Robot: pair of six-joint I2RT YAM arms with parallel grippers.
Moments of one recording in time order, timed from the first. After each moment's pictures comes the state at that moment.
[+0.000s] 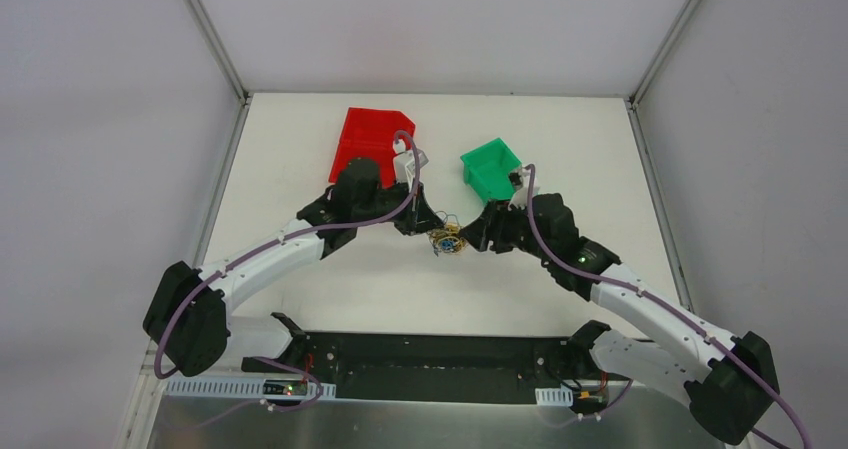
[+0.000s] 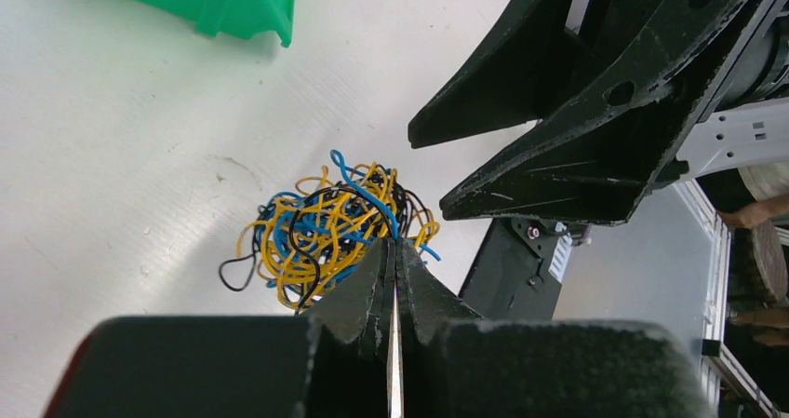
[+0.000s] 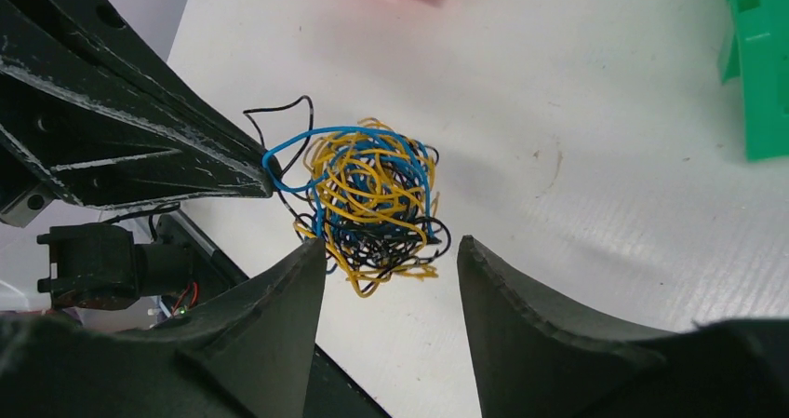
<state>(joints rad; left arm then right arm) -0.67 1.27 0.83 0.06 0.53 -0.45 0.70 0.94 0.63 -0.13 -0.14 0.60</state>
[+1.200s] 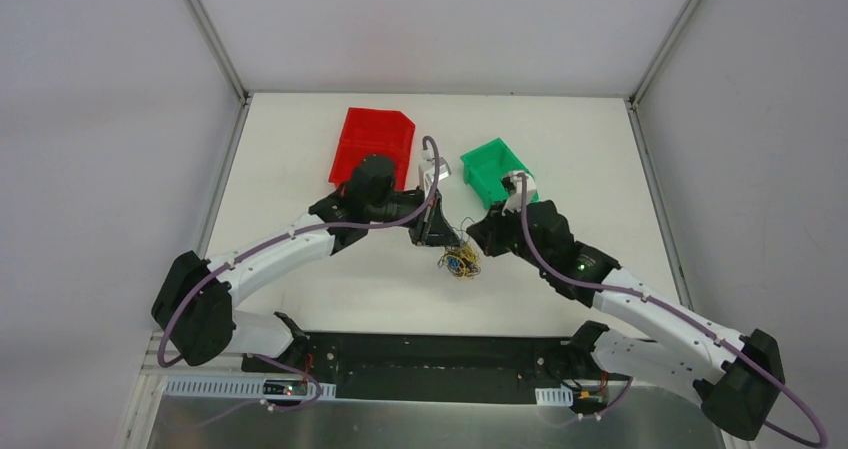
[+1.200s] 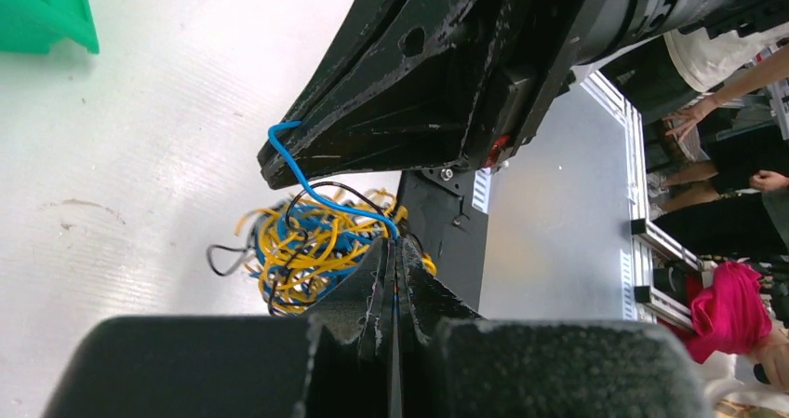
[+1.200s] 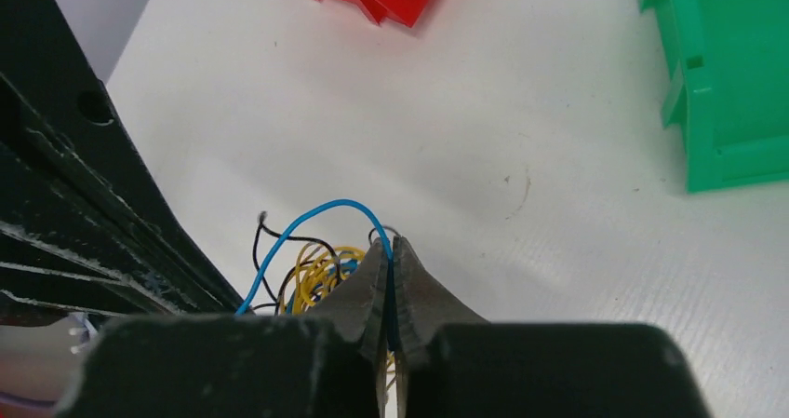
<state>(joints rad) -0.74 1.34 0.91 0.05 0.78 -0.41 0.83 0.93 0.66 -0.16 0.07 0.50</state>
